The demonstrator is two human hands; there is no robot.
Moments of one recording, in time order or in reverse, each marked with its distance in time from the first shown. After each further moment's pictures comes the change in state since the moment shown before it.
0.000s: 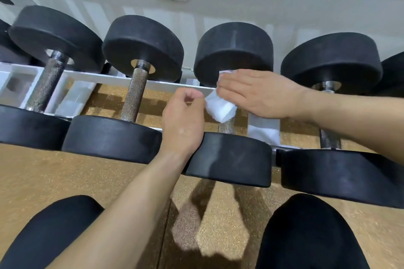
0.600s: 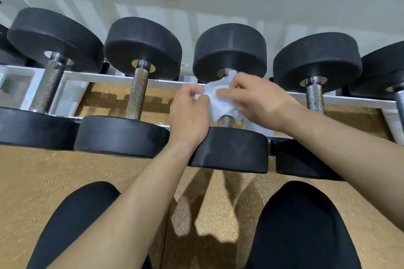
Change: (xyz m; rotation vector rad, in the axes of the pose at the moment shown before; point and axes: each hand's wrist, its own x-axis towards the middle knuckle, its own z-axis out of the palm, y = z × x) left_hand 0.002 0.003 -0.001 0.028 -0.073 -0.036; right_hand 0.008 -0.043 -0.041 0.461 -0.075 0.586
